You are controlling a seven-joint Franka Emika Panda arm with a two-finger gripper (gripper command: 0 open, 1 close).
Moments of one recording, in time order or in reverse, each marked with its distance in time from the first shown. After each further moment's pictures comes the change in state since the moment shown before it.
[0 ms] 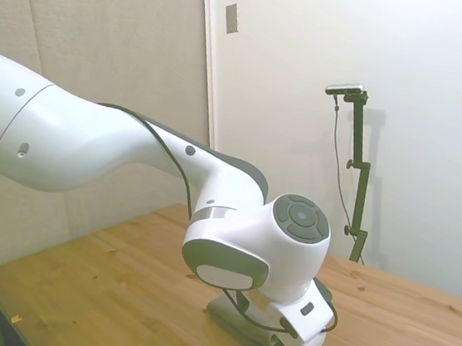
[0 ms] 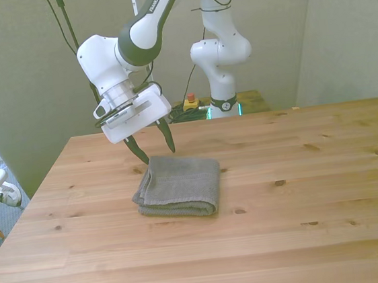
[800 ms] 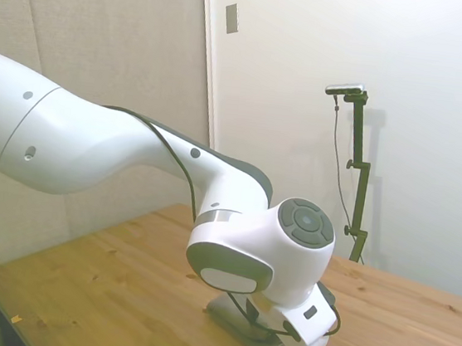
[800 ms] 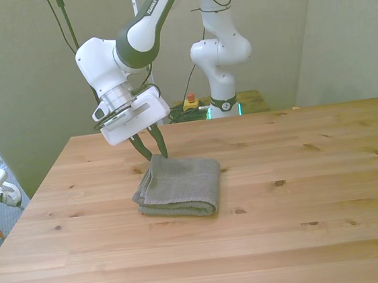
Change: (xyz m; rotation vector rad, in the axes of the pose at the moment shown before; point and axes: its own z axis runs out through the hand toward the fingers) arm 0.006 0.002 0.003 0.005 -0.002 0.010
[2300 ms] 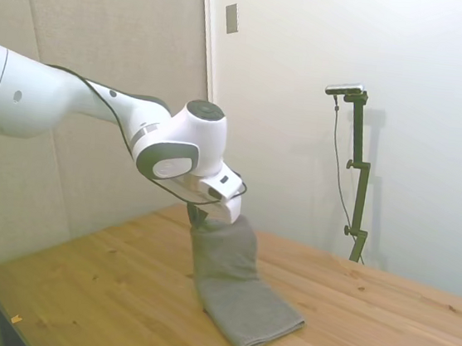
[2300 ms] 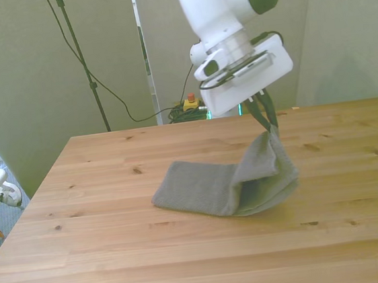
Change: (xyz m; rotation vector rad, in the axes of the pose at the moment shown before) arm -0.197 -0.255 0.054 -0.050 -0.028 -0.421
